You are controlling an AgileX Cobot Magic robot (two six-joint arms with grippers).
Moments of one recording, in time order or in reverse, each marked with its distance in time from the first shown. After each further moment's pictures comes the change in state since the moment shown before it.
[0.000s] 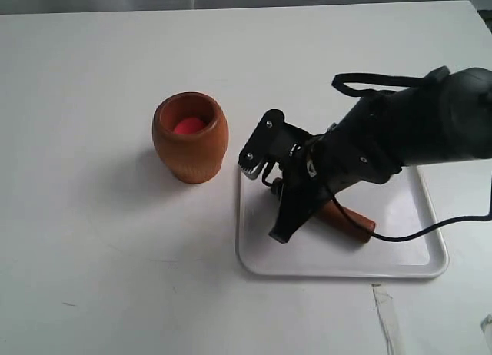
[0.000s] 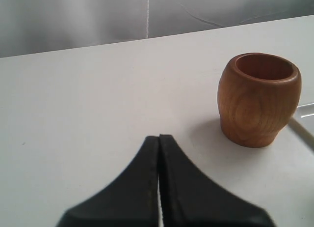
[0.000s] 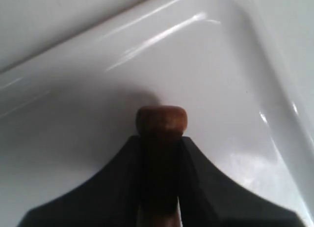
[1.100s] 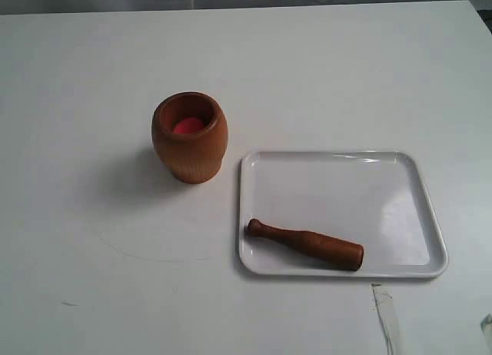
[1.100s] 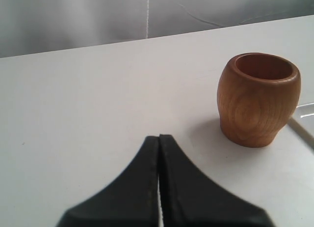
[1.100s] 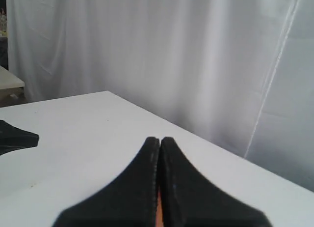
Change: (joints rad) left arm 0.000 0.000 0.000 0.000 0.000 0.000; right arm 0.095 -1.491 0.385 0.272 -0.121 0.038
